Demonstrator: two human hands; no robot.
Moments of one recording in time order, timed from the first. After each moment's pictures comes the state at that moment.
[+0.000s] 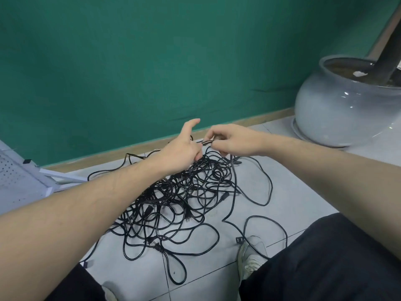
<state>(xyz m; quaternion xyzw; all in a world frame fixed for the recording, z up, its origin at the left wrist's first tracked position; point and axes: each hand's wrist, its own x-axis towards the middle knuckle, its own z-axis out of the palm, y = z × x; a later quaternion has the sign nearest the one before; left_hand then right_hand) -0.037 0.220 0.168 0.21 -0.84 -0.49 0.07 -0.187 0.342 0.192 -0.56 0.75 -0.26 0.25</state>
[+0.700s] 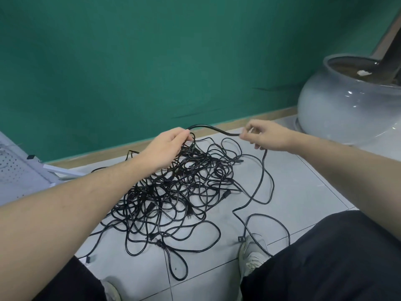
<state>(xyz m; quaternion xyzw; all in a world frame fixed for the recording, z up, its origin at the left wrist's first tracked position) -0.014 0.189 0.158 0.27 -0.85 -0.44 0.12 -0.237 0.377 0.176 -0.42 0.84 -0.26 0.21</state>
